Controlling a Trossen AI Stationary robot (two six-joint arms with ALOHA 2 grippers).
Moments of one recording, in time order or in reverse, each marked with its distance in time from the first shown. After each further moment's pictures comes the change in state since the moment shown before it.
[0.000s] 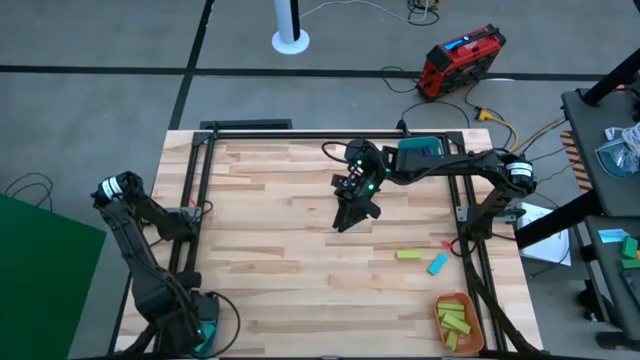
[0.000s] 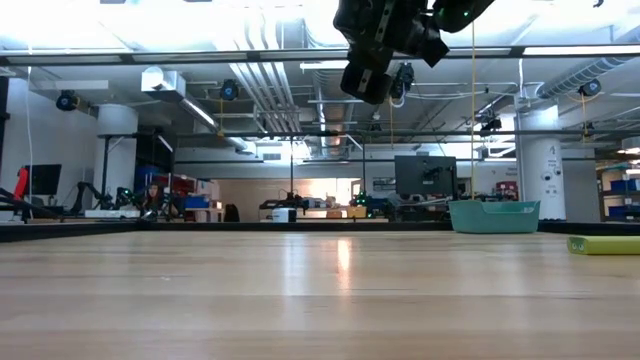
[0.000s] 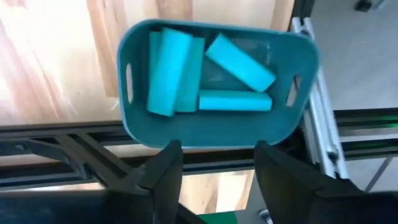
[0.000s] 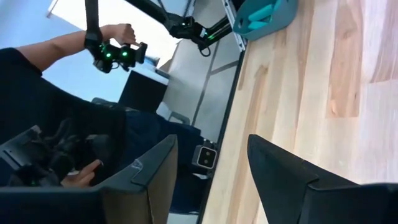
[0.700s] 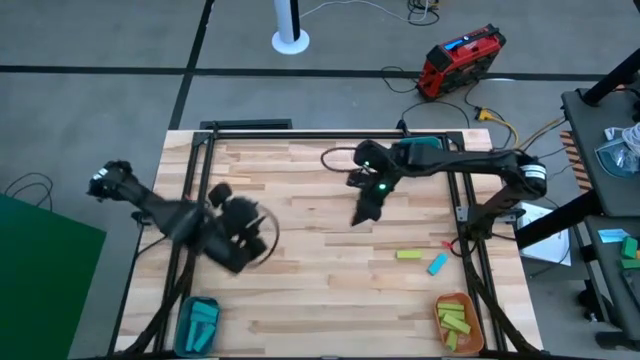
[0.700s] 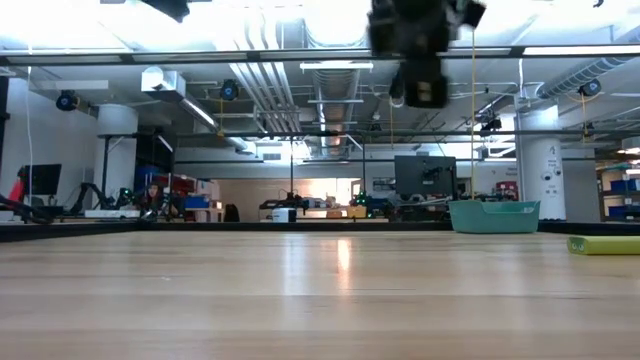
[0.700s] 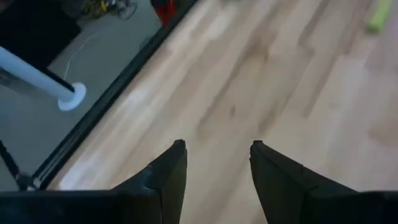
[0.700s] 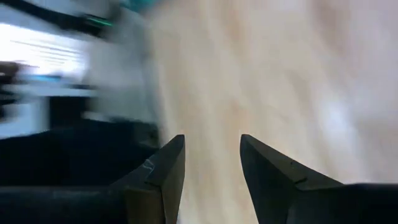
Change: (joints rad) left arm 0.522 -0.152 0.154 -0.150 -1.089 0.164; right arm 0.000 -0.098 0.070 -0.538 0.351 0.008
